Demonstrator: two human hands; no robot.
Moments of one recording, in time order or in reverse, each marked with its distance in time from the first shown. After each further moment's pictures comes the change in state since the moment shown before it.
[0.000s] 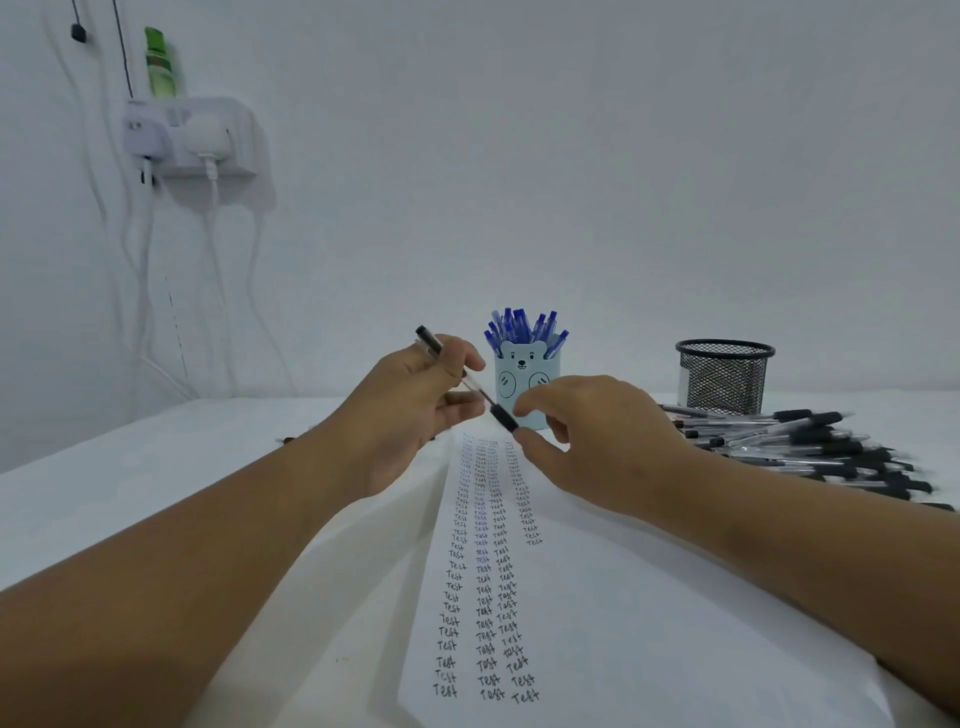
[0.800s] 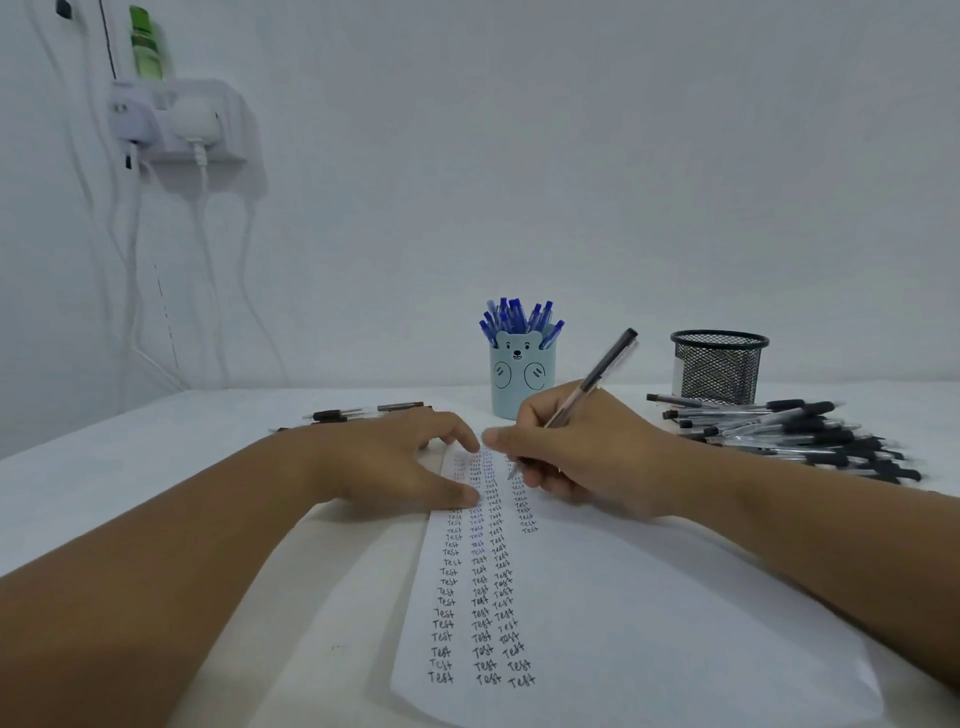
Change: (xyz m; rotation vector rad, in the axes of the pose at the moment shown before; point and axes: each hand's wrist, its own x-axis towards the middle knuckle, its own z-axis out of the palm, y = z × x) left_hand -0.002 -0.015 -0.033 1.147 -0.462 -0.140; right_hand -0.006 -0.015 -0.003 1.078 -0.318 0.395
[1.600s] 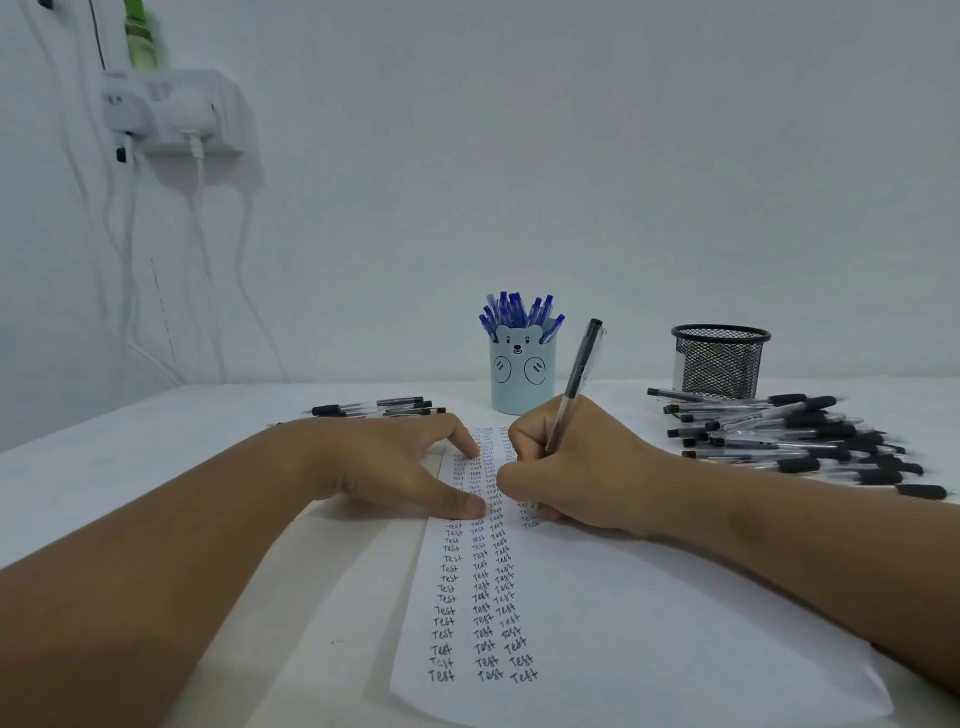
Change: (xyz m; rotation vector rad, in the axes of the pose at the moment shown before) left_hand -0.001 0.003 -0.002 -0.065 -0.161 -0.084; right_hand -0.010 0.004 0.009 -0.251 0.028 -0.140
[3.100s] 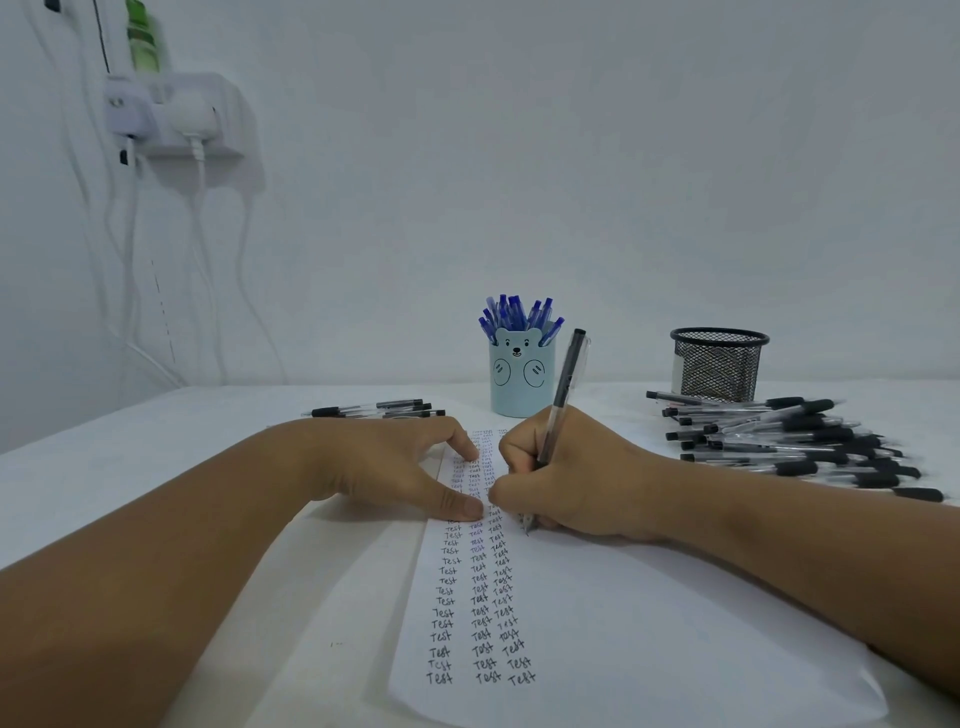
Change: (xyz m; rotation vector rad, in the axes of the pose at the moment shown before) left_hand -0.002 0.002 -0.002 -0.026 -0.002 -0.012; right_hand 0.001 -0.002 0.002 -0.002 -0.108 -0.003
